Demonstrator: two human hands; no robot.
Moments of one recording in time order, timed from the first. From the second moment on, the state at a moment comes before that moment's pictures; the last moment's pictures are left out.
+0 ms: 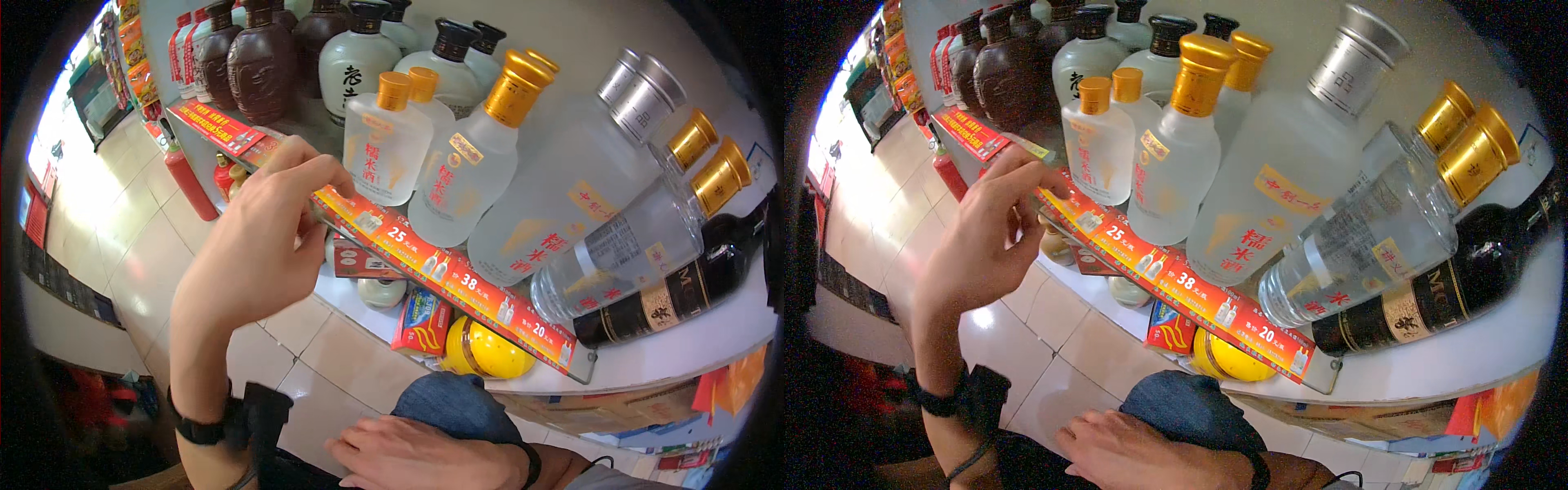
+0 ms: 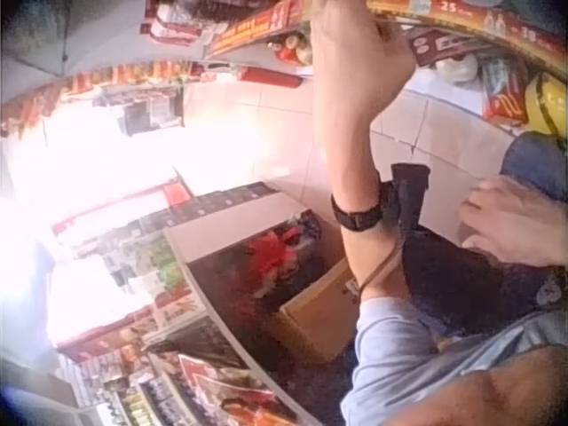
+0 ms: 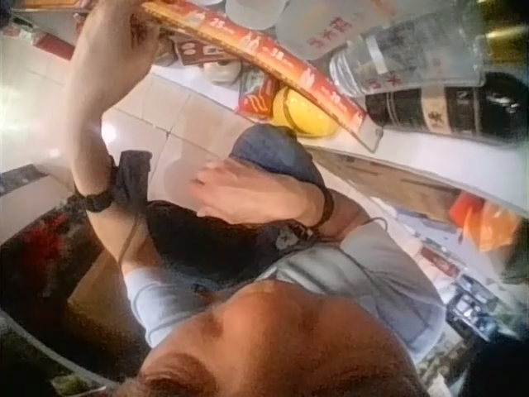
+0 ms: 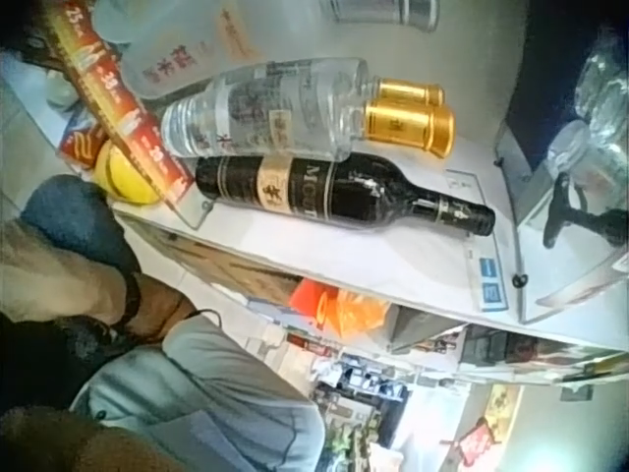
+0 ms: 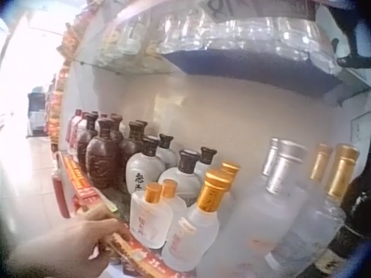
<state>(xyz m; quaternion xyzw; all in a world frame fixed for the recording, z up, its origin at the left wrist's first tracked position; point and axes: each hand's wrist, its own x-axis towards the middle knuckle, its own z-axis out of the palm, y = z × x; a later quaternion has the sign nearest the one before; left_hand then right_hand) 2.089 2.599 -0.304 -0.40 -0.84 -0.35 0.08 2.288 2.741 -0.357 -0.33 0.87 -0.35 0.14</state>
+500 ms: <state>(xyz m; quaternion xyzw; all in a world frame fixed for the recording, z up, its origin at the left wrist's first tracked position) 2.110 2.620 -0.305 -0.45 -0.83 -0.32 -0.10 2.288 2.744 -0.363 -0.31 0.85 -0.40 0.12</state>
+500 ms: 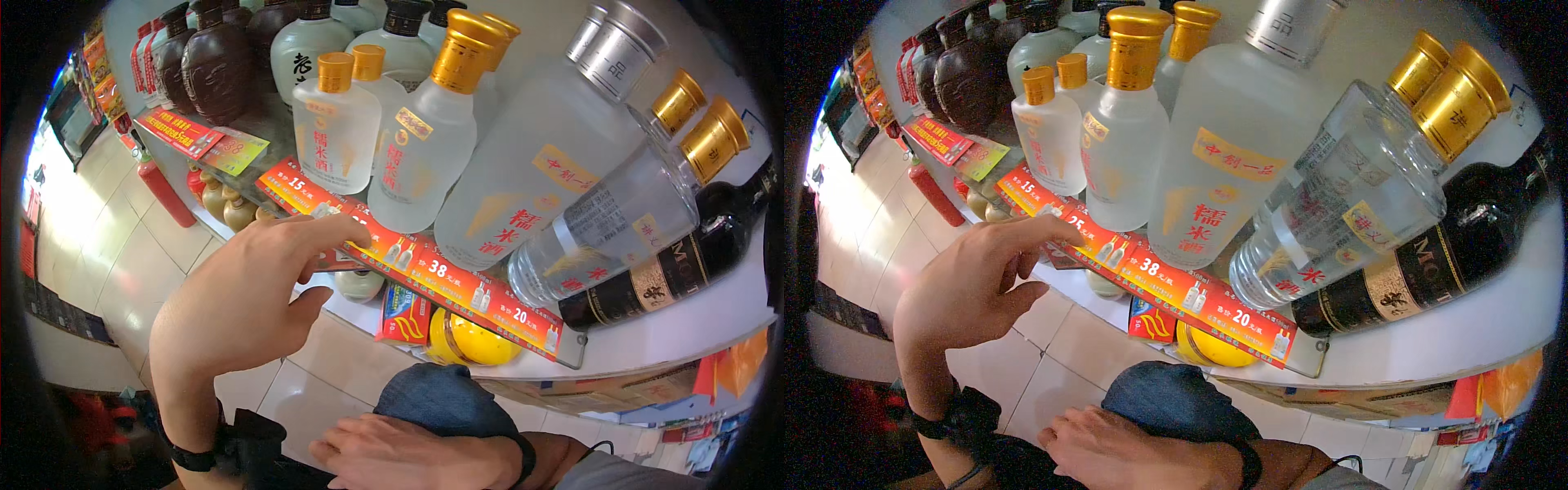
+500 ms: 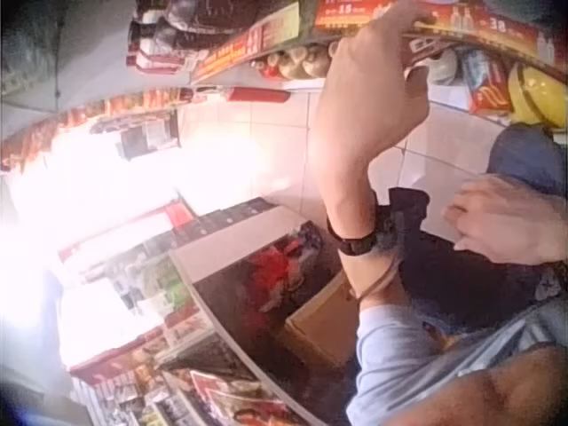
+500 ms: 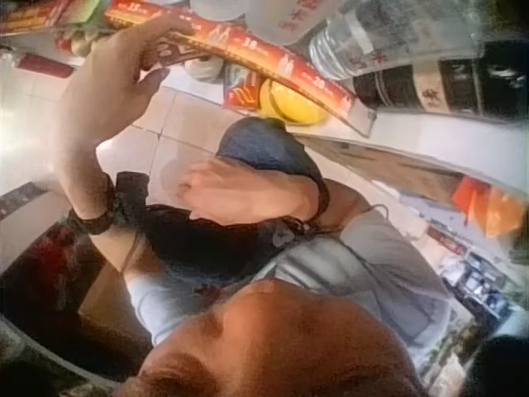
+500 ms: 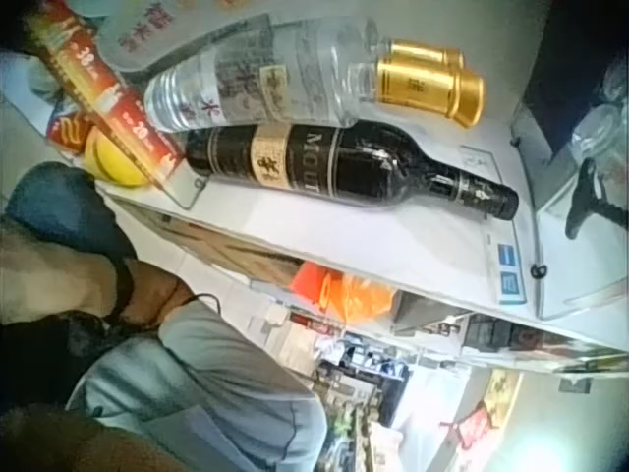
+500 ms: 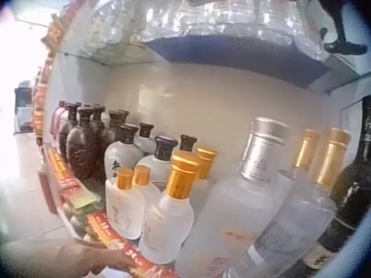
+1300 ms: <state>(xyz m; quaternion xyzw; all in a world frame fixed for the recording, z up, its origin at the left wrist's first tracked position) 2.131 2.621 -0.282 -0.54 -0.76 -0.34 -0.15 2.288 2.746 -0.357 -0.32 0.83 -0.43 0.13</state>
